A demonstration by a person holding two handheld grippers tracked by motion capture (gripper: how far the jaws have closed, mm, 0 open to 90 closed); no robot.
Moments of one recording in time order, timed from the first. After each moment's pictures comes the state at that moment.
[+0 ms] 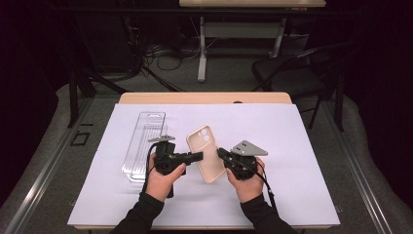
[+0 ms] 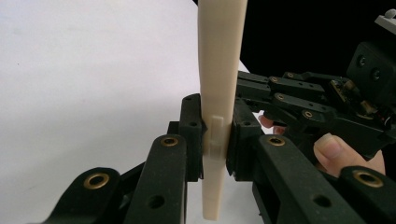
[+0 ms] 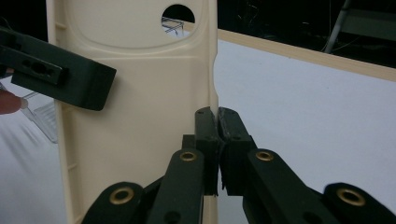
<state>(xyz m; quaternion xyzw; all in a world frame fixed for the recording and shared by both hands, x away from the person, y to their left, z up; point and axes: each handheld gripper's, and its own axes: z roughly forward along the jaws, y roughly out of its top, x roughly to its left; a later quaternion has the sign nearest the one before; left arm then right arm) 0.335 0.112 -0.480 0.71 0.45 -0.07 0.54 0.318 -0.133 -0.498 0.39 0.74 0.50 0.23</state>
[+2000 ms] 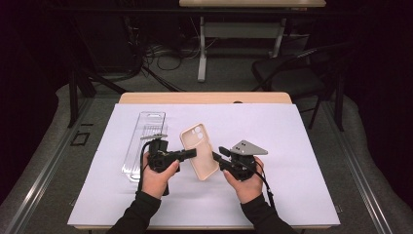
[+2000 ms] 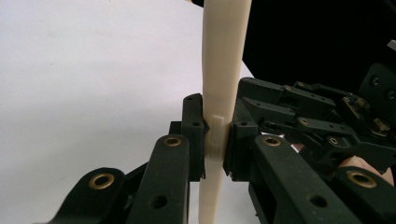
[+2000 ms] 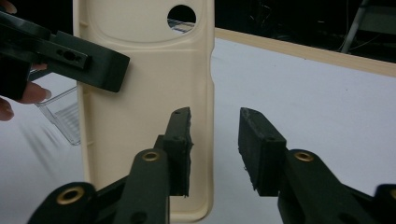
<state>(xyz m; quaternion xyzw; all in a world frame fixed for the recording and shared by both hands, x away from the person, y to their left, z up) 0.341 0.131 -0.479 0.69 0.48 -0.07 0.54 0.318 -0.131 -0.496 0.39 0.74 0.52 0.20</state>
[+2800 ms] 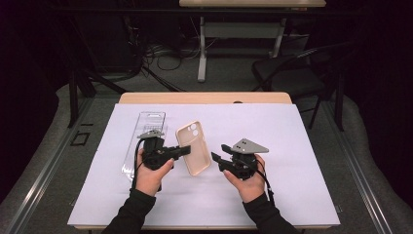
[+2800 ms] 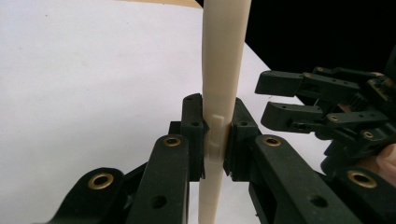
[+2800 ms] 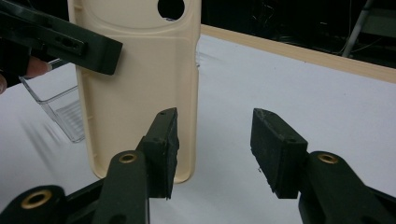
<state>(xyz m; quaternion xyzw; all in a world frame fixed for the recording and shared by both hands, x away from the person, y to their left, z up) 0.343 0.141 -0.469 0.73 0.45 0.00 0.52 0.320 -0.134 -0.491 0.38 0.75 0.51 0.20</state>
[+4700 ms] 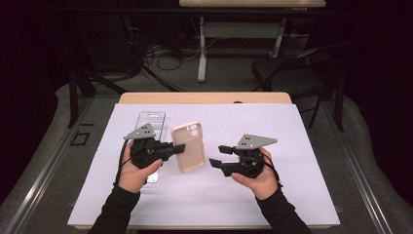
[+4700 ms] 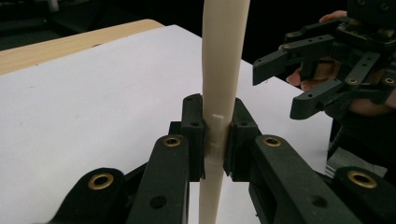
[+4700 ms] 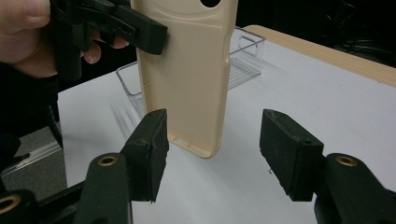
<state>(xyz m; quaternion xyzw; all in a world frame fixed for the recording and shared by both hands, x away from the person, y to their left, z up) 0.337 0.162 -0.440 0.78 0.29 0.04 0.55 0.314 -0.147 -0.455 0.28 0.79 0.54 0.10</state>
